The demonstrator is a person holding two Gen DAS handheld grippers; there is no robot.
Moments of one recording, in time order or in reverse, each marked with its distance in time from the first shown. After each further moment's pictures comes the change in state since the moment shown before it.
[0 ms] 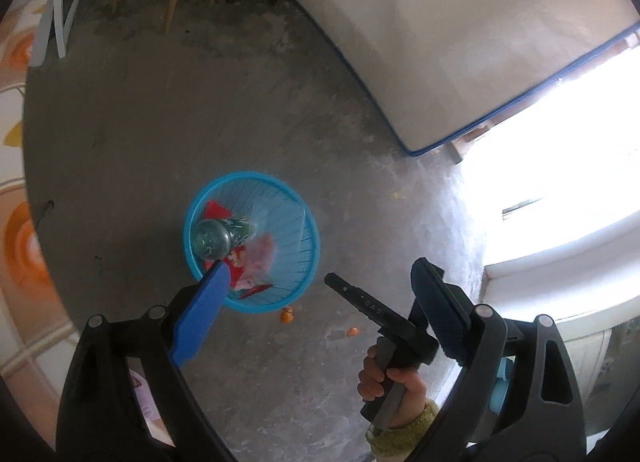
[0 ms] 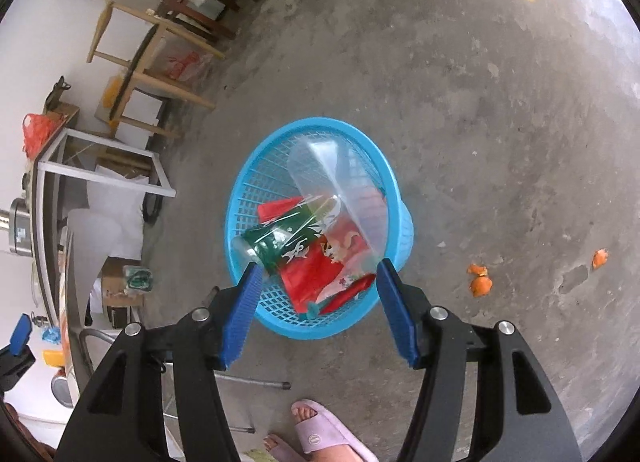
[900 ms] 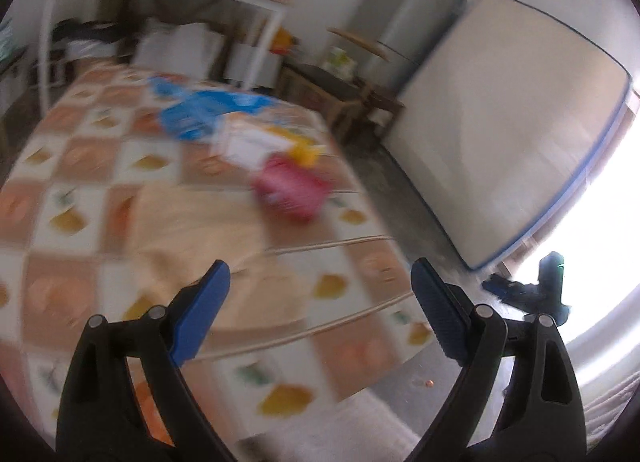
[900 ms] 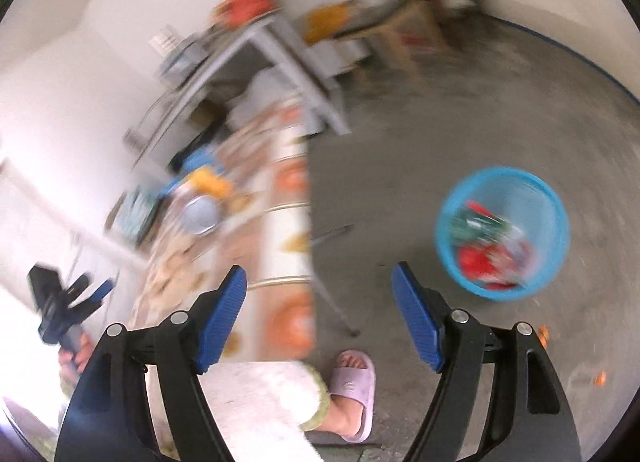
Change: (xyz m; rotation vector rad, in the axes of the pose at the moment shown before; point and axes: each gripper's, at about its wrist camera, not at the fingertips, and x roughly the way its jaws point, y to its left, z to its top) left arm -0.347 0.166 -0.263 -0.148 -0.574 0.273; right arm -0.161 0.208 -0.143 -0.728 0.070 0.370
